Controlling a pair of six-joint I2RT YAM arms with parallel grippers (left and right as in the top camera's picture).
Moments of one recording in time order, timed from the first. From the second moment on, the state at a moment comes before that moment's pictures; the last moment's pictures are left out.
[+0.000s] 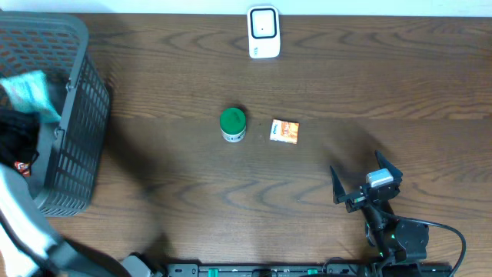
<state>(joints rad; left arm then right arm) 0.83 1.39 1.15 -0.49 0.56 -0.64 0.08 0.01 0.01 -0.05 -0.23 -0.12</state>
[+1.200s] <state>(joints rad) -0.31 1.41 1.15 -0.37 0.66 -0.64 0.08 0.01 0.01 -0.05 -0.23 -0.12</state>
